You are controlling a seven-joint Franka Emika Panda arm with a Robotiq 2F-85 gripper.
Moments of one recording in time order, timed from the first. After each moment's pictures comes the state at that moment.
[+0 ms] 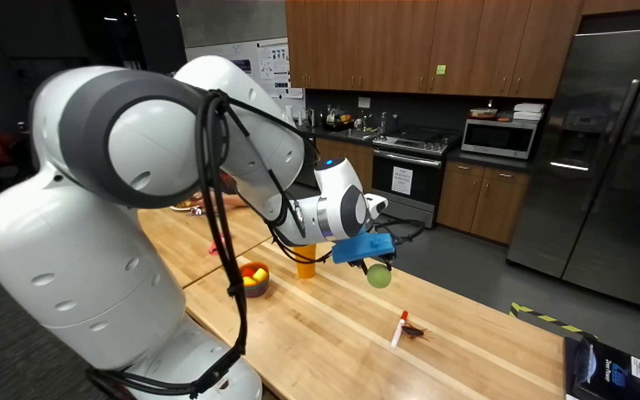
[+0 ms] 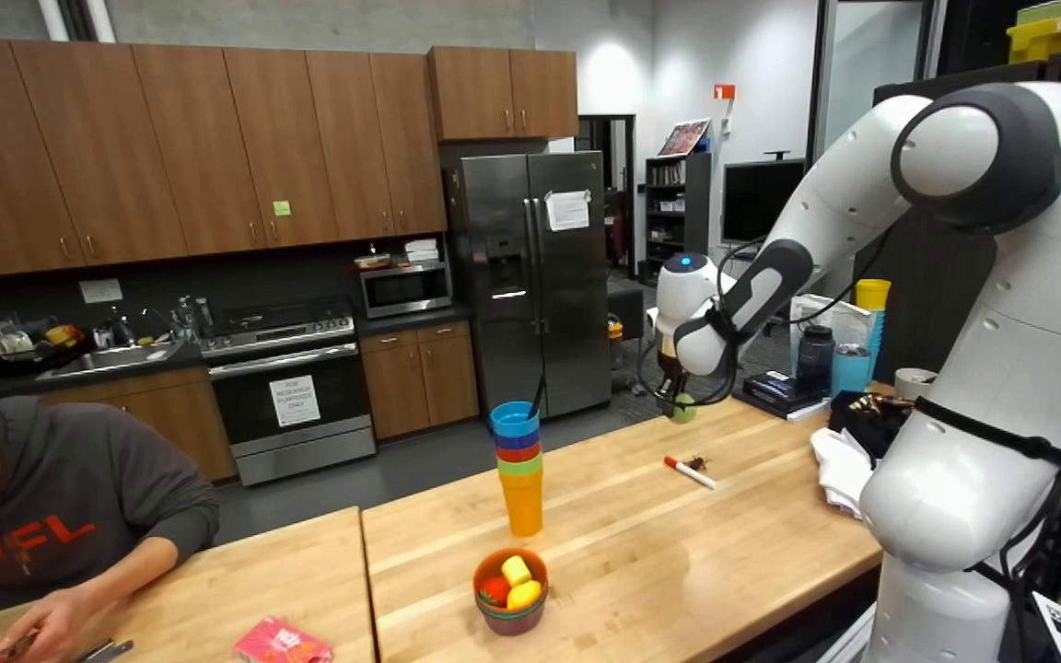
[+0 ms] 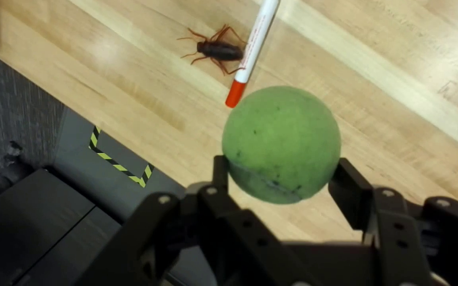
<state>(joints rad) -0.06 -0.22 -0.16 -2.59 -0.52 2.69 -0.14</state>
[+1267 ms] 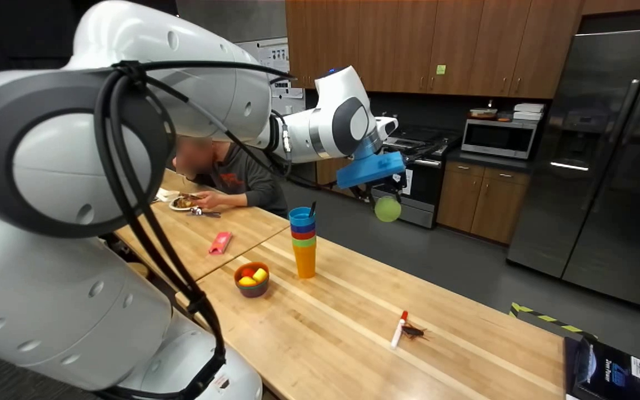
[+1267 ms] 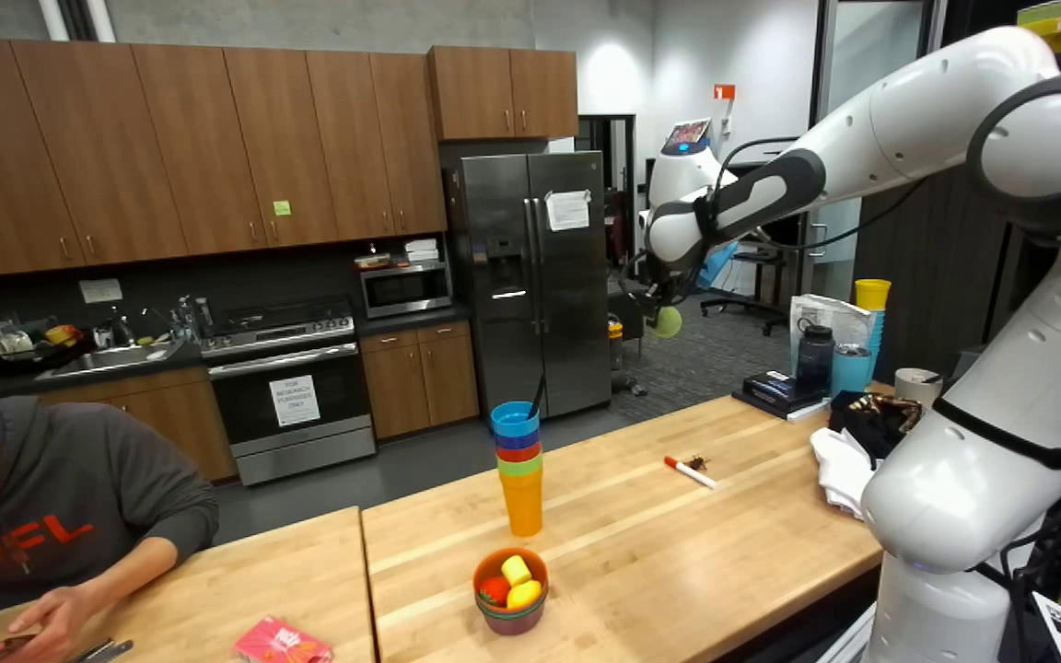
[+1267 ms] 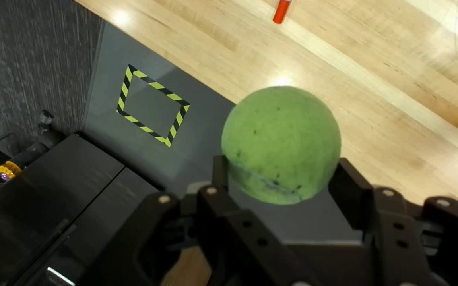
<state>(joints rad) -0.05 -0.37 -0.10 -2.30 -0.31 2.34 -0.31</state>
